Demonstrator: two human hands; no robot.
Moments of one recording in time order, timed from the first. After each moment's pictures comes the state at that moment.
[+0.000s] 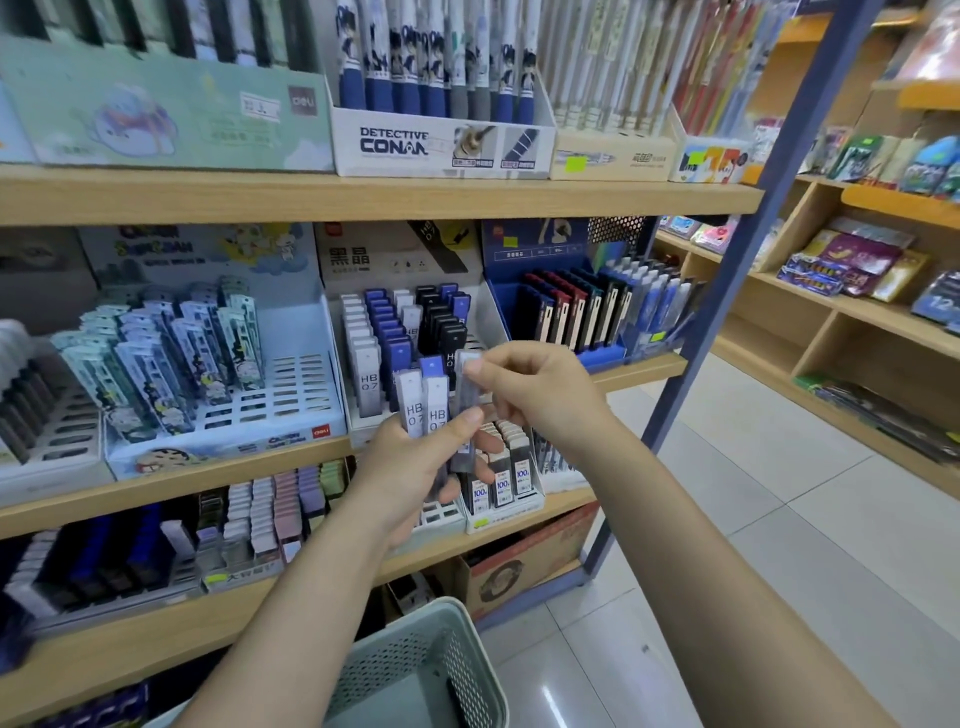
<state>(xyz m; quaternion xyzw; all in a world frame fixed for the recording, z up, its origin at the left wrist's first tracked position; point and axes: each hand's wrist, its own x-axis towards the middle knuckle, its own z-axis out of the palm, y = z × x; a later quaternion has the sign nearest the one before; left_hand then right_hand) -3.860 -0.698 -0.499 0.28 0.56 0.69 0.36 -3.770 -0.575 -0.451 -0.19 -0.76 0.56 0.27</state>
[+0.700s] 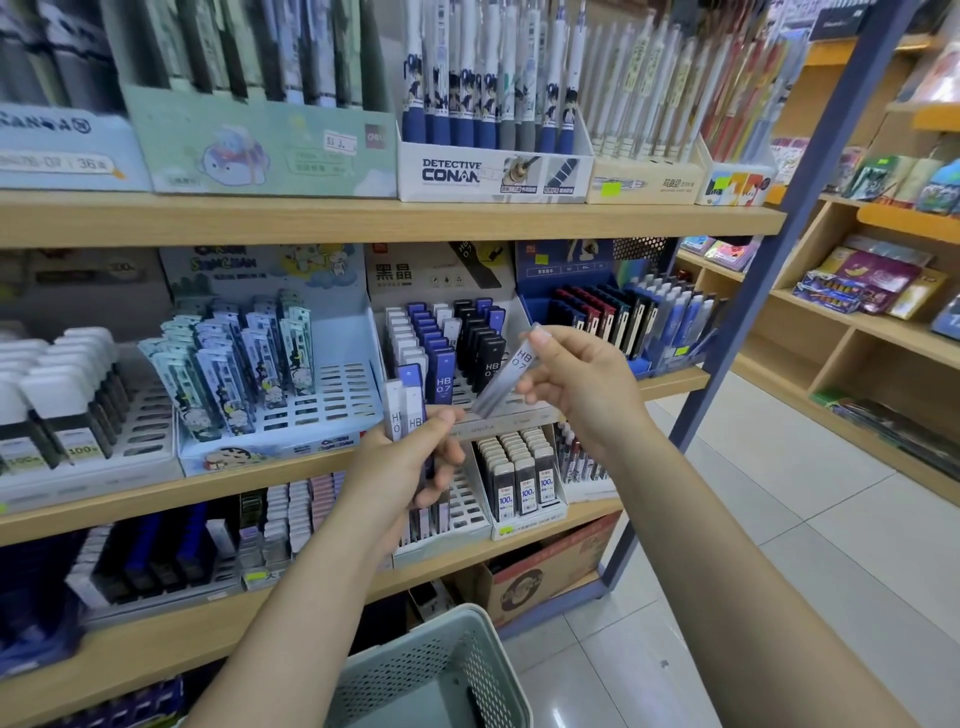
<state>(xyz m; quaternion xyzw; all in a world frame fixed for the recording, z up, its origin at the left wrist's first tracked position) -3.889 -0.730 -0.504 0.23 0.56 0.72 0.33 -3.780 -0.573 -0.449 -0.18 -0.66 0.65 0.34</state>
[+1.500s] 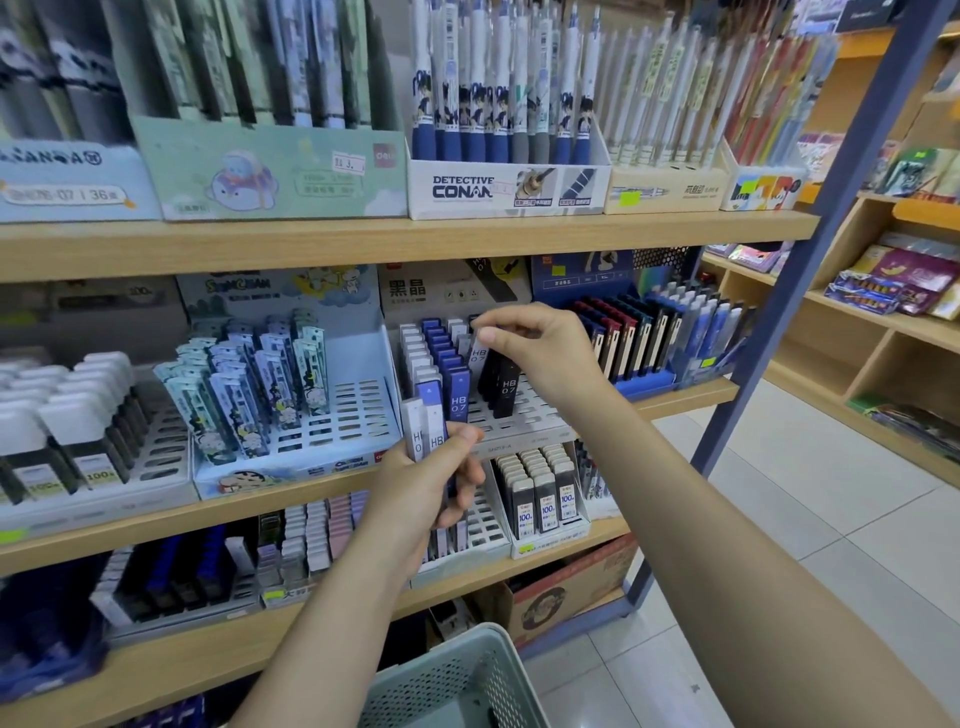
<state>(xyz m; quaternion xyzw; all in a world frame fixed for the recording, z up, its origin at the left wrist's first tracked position) -3.887 -0.722 -0.502 0.22 0.57 0.72 0.32 -3.844 -0.556 -0.435 -0.15 -0.80 0.44 0.37</state>
